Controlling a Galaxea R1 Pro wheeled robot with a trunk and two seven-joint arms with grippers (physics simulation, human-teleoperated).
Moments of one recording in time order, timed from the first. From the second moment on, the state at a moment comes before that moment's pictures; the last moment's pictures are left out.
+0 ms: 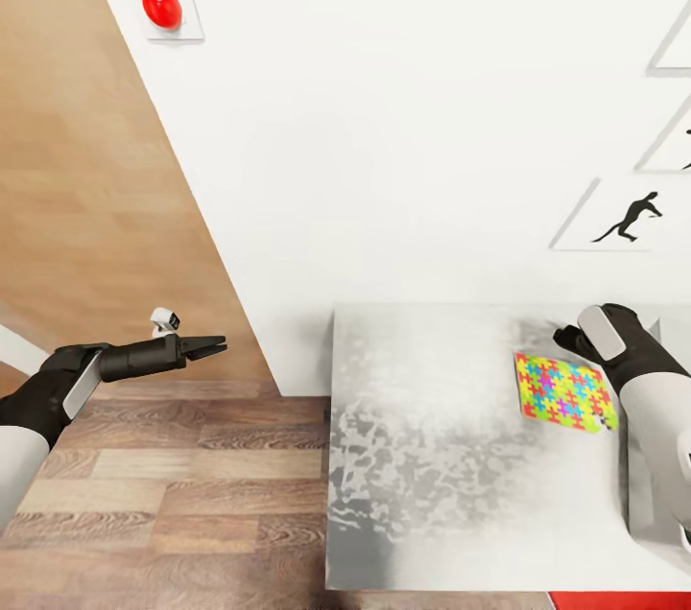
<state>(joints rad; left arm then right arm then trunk) -0.92 0.43 -0.10 -0.65 0.40 0.74 -1.41 -1.12 -0.37 -0.02 -0.52 -0.66 0.67 -0.61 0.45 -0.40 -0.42</state>
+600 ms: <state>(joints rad) -0.92 0.43 -0.10 -0.65 0.40 0.74 -1.41 -1.12 -0.36 -0.02 -0.52 -0.66 0.67 -0.60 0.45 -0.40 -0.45</state>
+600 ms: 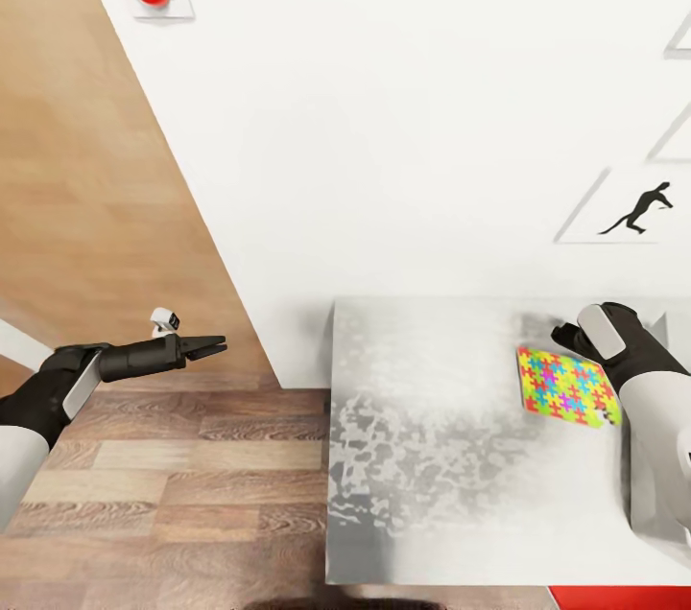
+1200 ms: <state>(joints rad) -0.92 0.43 -0.10 -0.65 0.40 0.74 -1.41 -1.14 -0.37 -0.02 -0.52 -0.66 0.67 -0.60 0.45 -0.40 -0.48</state>
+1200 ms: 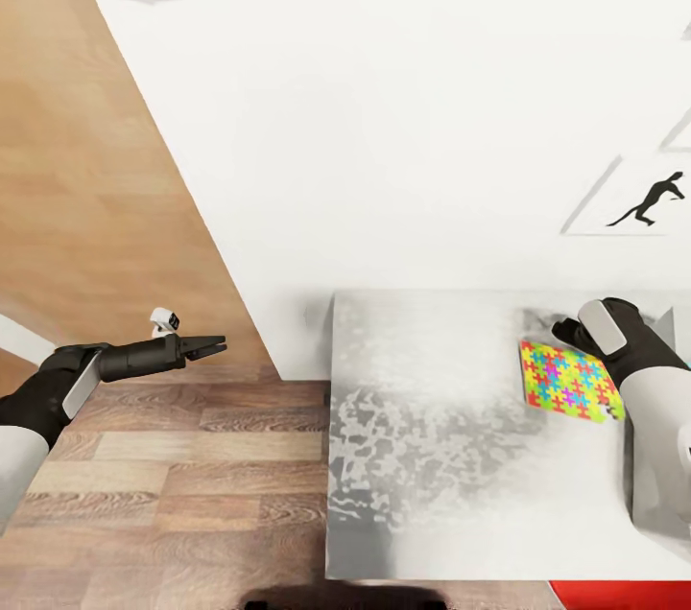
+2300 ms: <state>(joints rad) -0.92 0.43 -0.10 -0.65 0.40 0.74 -1.41 -1.16 -0.37 -0.02 -0.53 -0.66 0.67 -0.59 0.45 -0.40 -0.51</state>
